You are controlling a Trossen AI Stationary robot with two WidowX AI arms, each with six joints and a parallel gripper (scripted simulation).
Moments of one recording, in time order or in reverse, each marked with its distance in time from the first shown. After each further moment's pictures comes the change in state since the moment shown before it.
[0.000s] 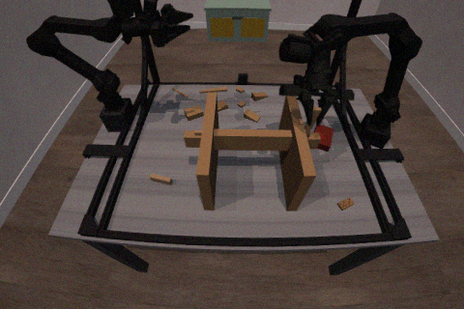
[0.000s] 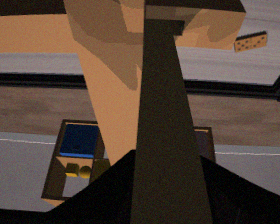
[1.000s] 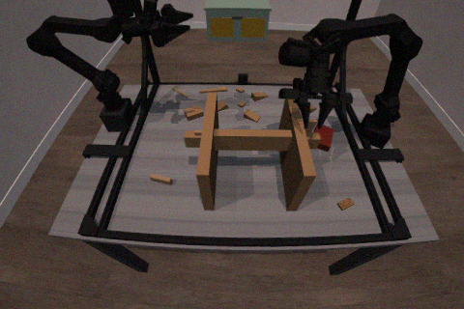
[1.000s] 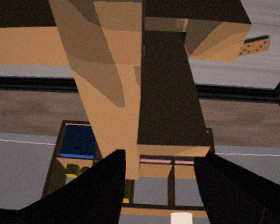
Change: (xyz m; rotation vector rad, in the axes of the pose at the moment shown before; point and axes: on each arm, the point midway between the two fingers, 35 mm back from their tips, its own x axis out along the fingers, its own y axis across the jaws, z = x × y) left arm 0.008 -0.001 0.007 0.000 0.001 0.001; right arm 0.000 0.000 0.000 0.000 0.000 0.000
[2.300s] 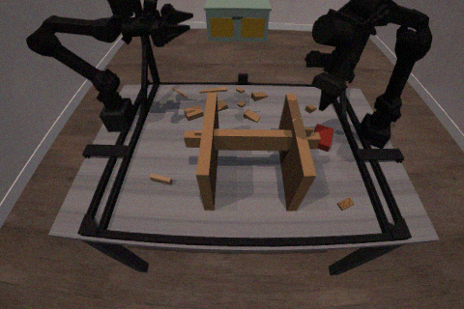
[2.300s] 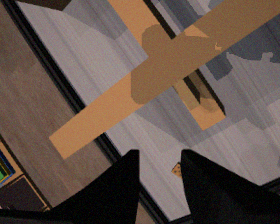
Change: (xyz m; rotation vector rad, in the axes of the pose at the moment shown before) left arm -0.050 -0.015 -0.041 -0.940 -0.477 -0.061; right arm 0.000 0.000 0.000 0.000 -0.001 0.000
